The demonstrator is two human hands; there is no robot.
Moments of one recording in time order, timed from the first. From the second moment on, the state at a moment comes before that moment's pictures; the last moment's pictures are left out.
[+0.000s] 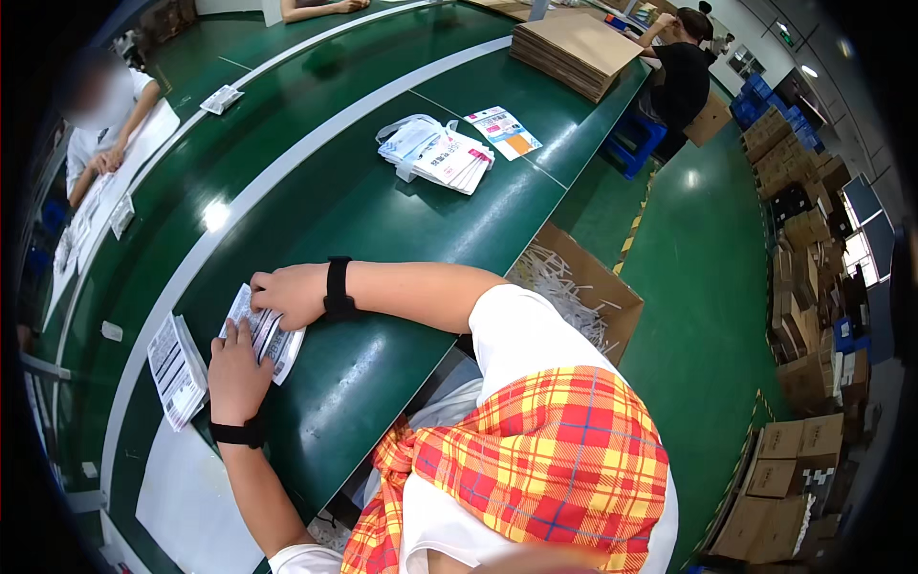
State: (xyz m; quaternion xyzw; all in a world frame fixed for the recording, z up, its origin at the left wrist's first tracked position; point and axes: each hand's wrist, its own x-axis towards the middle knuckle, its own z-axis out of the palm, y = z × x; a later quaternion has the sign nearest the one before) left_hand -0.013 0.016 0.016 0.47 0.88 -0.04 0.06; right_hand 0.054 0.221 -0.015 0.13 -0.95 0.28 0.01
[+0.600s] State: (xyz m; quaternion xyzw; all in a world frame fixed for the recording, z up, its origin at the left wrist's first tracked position) left_hand -0.010 0.020 0.025 0.47 0.88 -0.01 0.07; right_hand 0.052 0.223 -0.016 0.12 -0.95 0.28 0.01
